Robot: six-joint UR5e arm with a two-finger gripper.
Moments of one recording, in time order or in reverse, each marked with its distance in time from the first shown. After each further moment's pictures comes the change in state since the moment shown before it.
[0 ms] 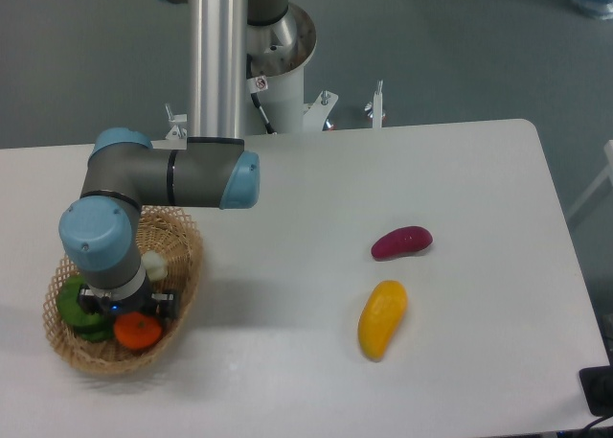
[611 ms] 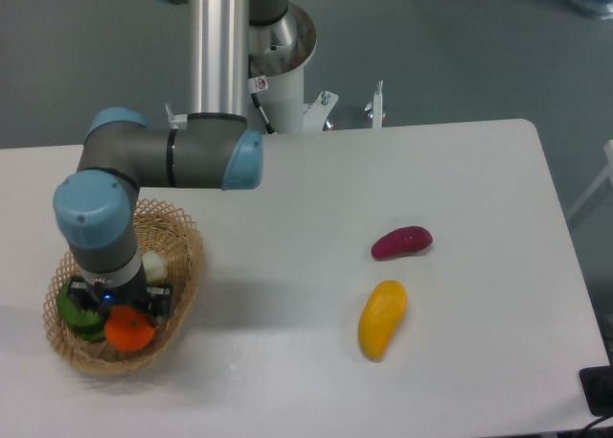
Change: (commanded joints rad) arm 0.087 0.104 0.038 0.002 -0.052 0.057
